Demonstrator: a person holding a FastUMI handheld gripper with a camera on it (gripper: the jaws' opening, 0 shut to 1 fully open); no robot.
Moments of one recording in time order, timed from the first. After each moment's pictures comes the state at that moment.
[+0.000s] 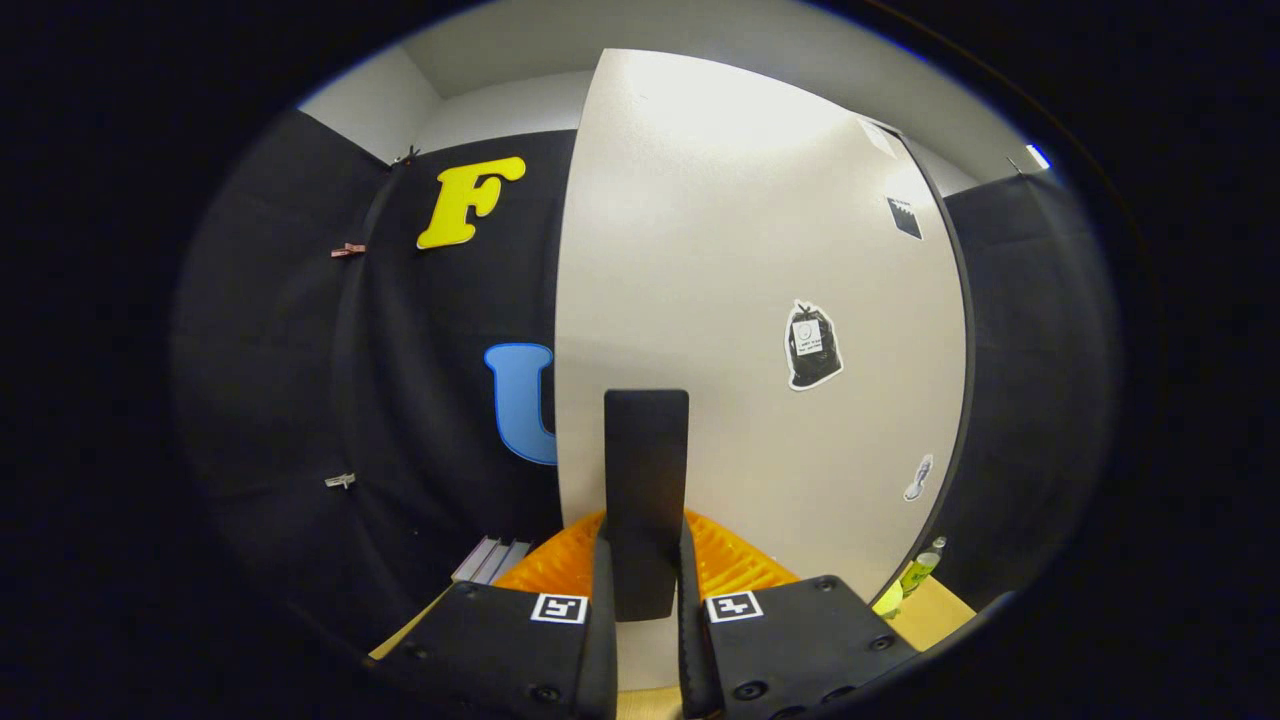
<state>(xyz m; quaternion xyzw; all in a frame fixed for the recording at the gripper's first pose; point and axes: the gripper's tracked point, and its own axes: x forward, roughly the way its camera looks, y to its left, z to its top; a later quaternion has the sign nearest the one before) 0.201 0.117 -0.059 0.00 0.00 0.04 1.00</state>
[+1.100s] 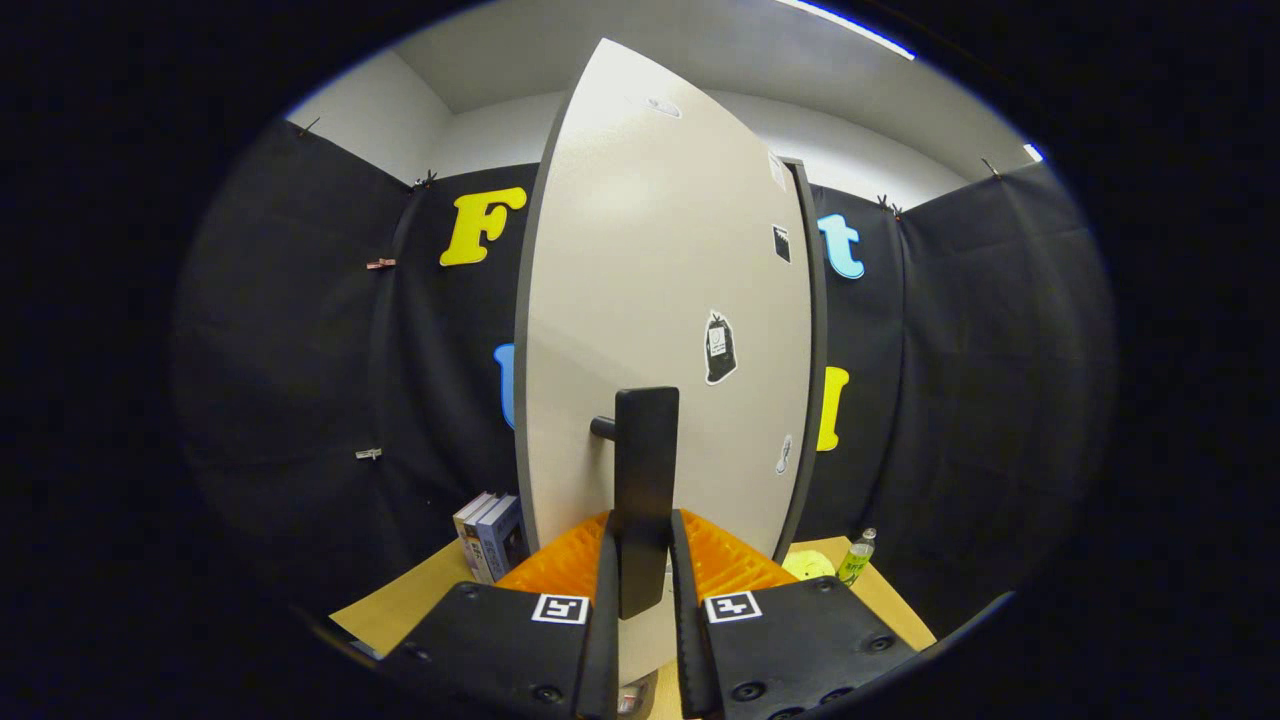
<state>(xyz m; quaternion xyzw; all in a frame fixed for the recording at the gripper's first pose) 0.071 -0.002 -0.054 0.00 -0.01 0.07 1.00</state>
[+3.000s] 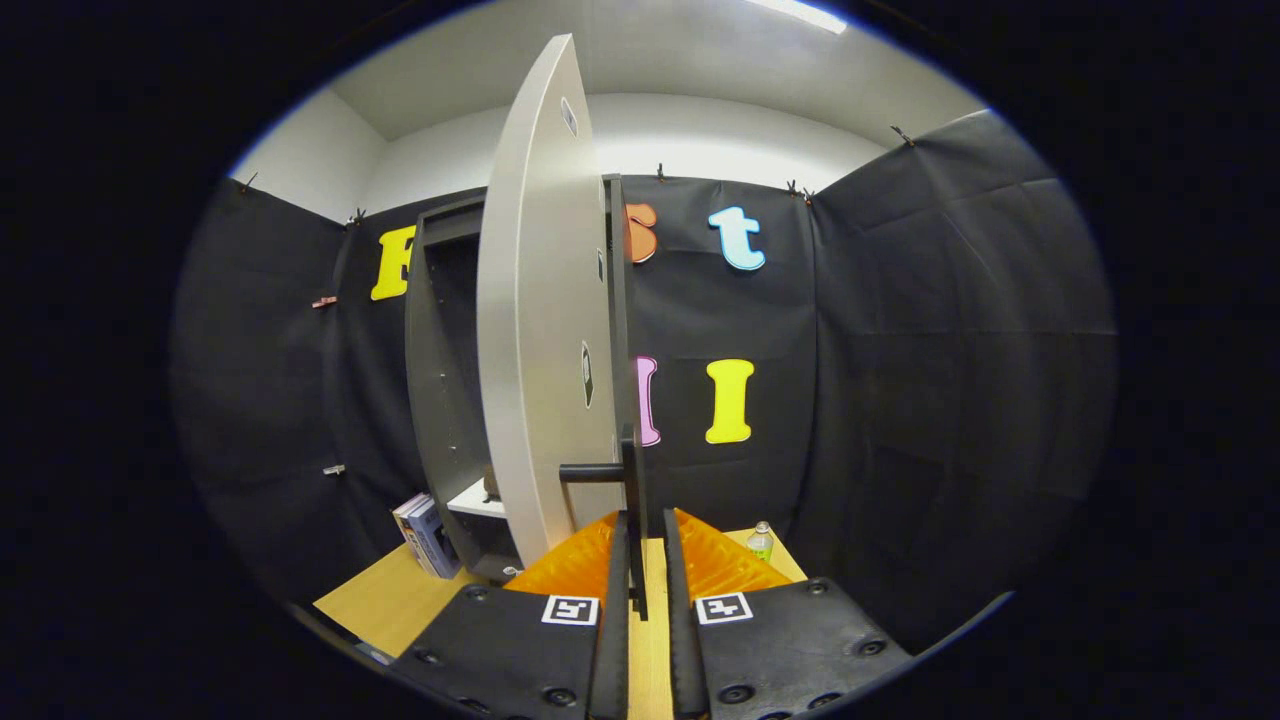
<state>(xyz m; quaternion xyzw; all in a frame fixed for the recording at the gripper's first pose) 0.023 -0.219 -0.033 0.02 -0.01 0.01 1.00</state>
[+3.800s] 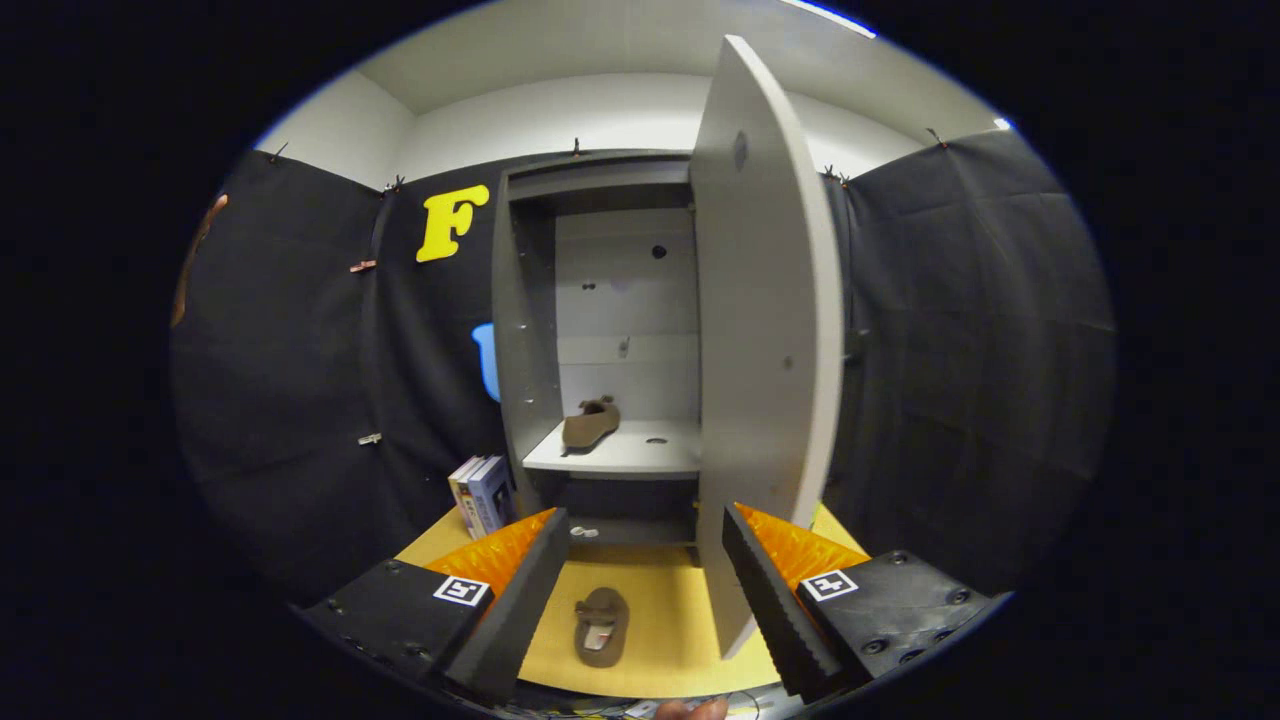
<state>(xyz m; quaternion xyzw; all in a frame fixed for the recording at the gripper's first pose) -0.018 -0.047 -0.095 0.03 0.06 0.05 1.00</state>
